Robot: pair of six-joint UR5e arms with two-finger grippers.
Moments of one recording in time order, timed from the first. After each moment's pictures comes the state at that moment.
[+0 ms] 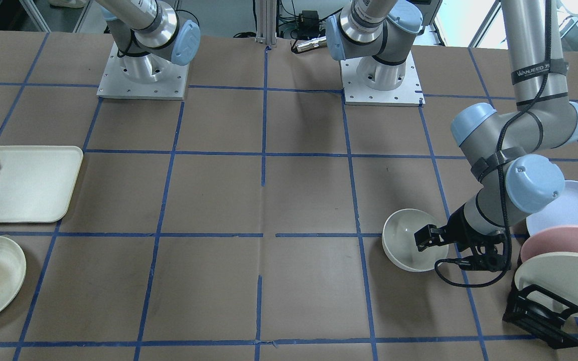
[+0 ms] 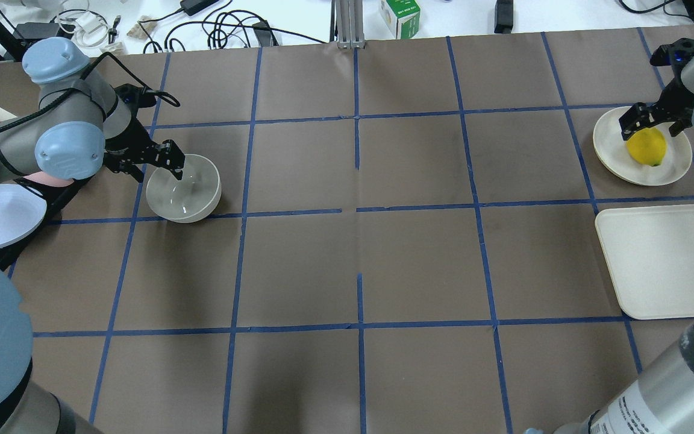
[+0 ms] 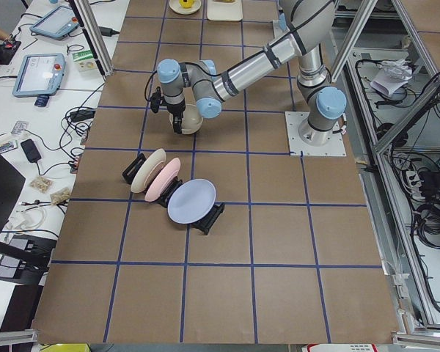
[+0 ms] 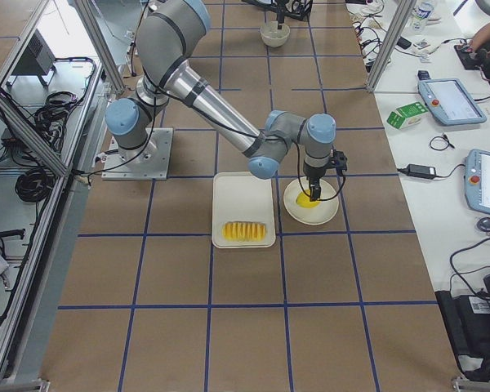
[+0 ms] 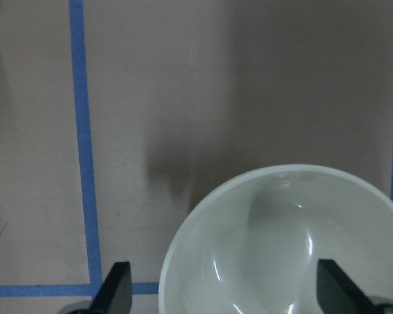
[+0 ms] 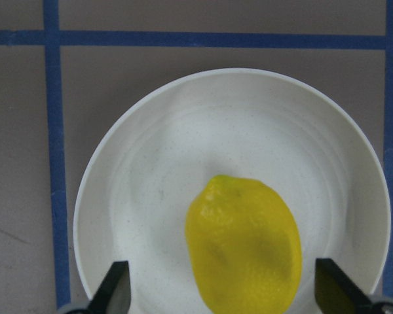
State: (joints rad) left arm -1.30 -2.00 -1.73 -1.02 1.55 0.26; right arm 1.07 -1.02 1.57 -2.25 -1.59 -0.50
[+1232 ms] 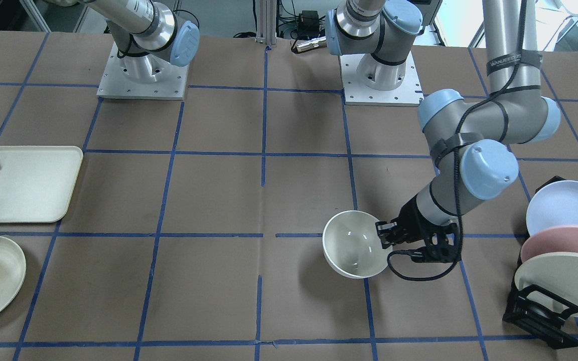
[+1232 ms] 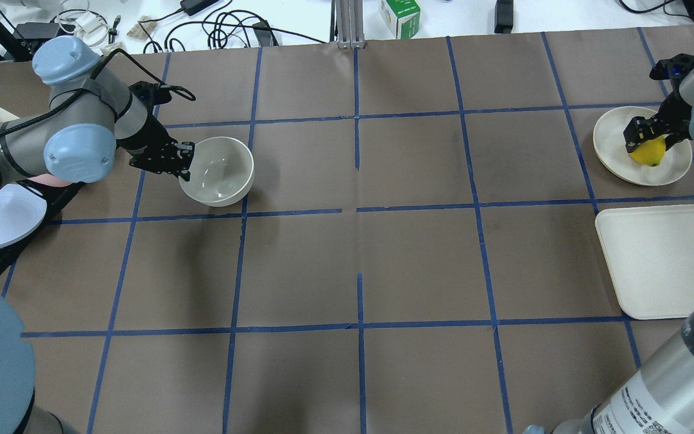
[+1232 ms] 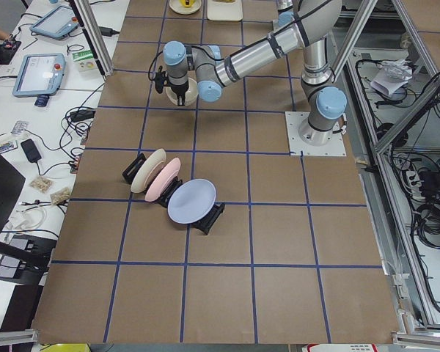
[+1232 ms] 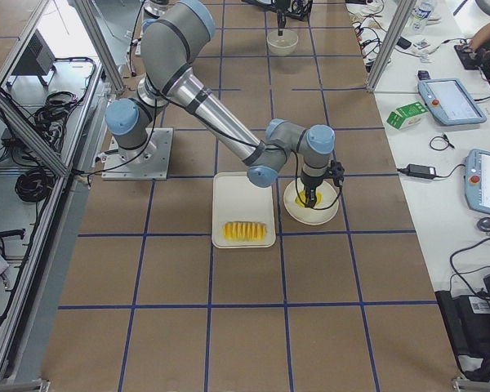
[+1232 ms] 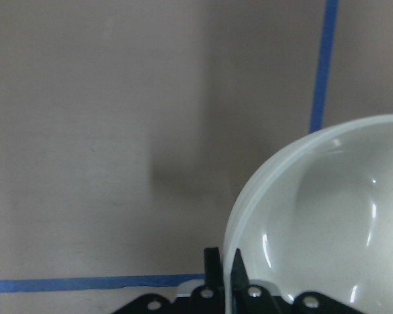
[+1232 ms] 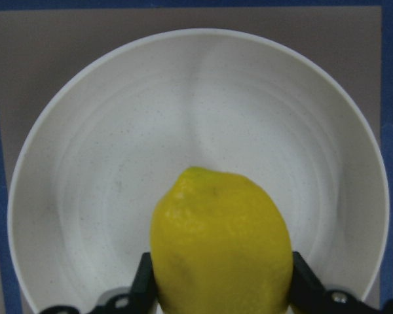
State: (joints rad) left arm -1.47 -1.95 -1.74 -1.00 1.37 0.02; right arm 1.05 -1.00 1.57 -2.24 -1.62 -0.49
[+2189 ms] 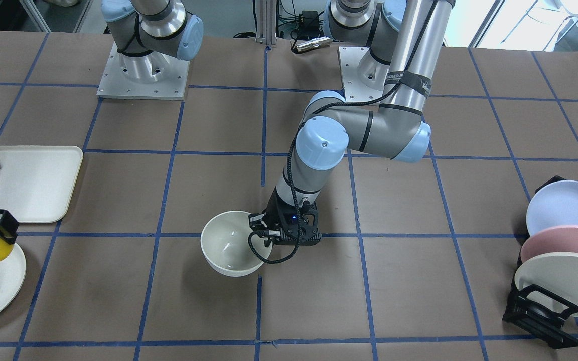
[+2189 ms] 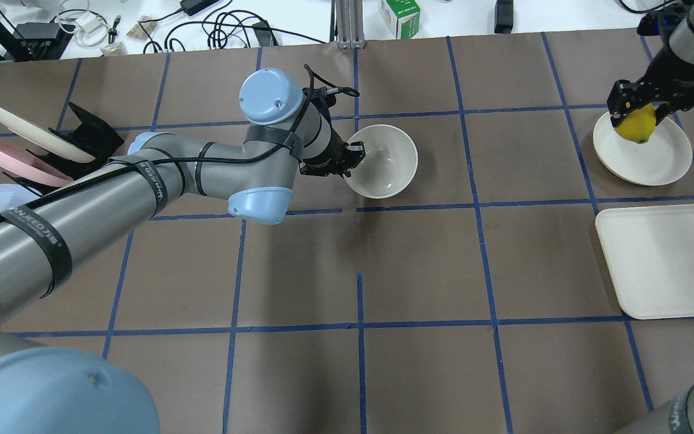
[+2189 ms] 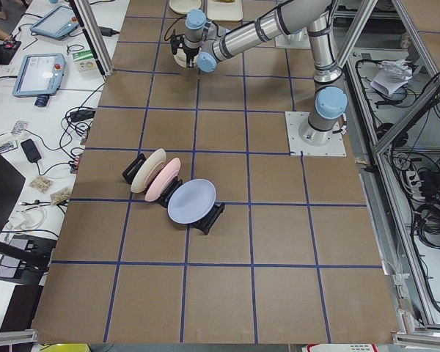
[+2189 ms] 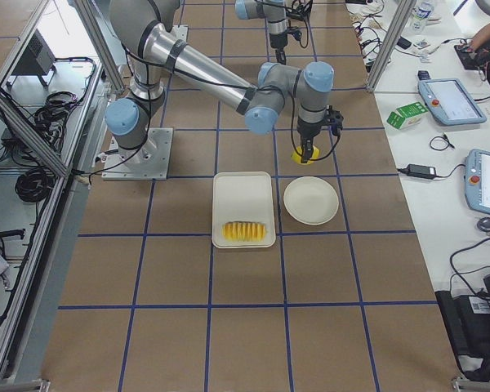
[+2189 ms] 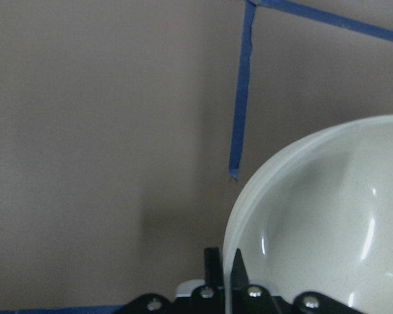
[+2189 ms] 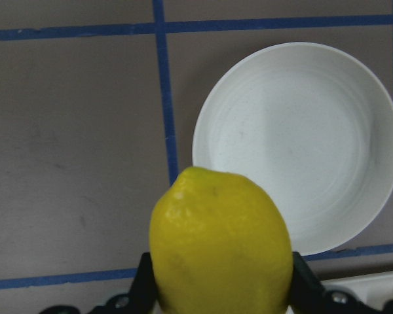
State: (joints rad) left arm -1.86 -2.05 -1.75 -0.64 1.39 -0.43; right arm 1.22 -1.24 1.58 -1.96 -1.61 -0.30
